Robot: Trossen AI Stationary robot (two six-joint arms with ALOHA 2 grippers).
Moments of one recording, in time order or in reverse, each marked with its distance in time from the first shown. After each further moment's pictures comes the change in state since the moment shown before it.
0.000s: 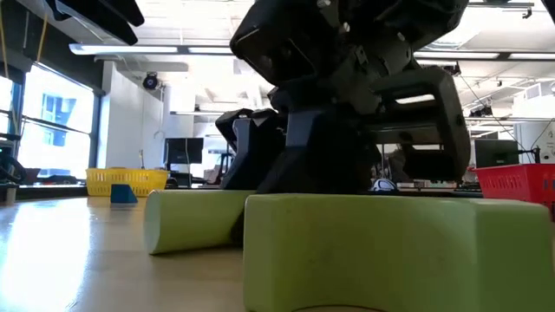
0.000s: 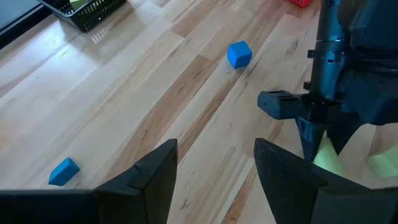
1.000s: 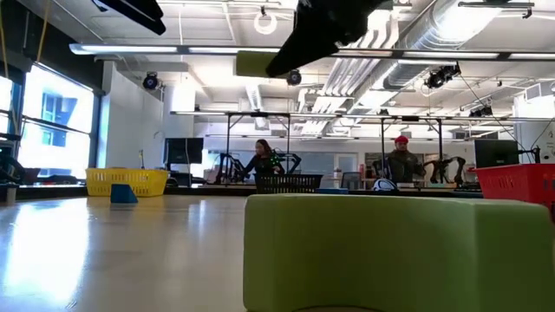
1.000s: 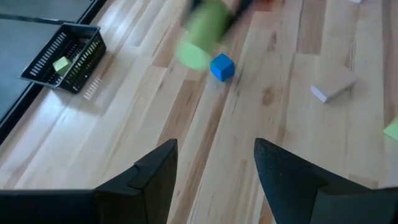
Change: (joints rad) left arm 0.053 0.000 0.000 0.140 0.004 0.453; right arm -0.033 -0.417 -0.001 -0.376 0.772 0.180
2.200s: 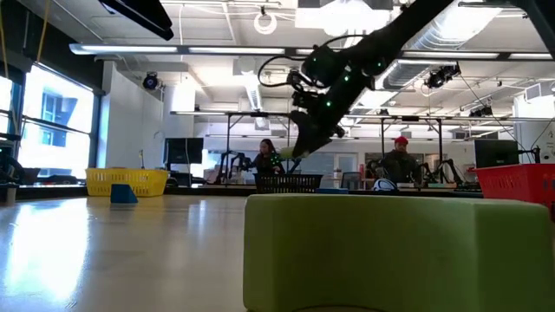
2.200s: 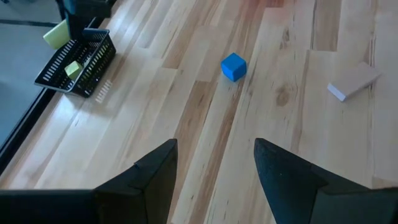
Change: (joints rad) left arm 0.038 0.000 0.000 -0.003 0.000 0.060; right arm -0.799 0.133 0.000 0.086 -0.442 0.131
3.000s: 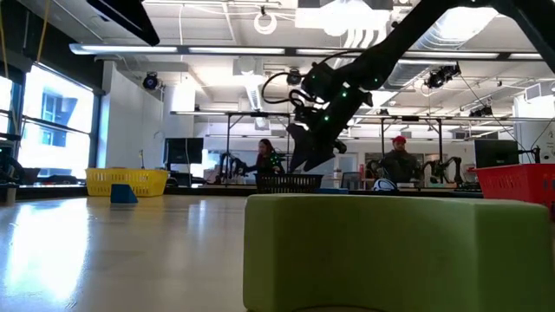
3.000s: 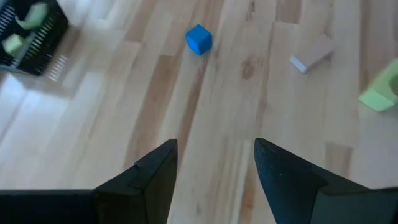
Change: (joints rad) left arm 0.000 0.000 0.000 0.003 0.172 -0.008; right arm -0.049 0.073 0.000 0.047 -0.038 0.101
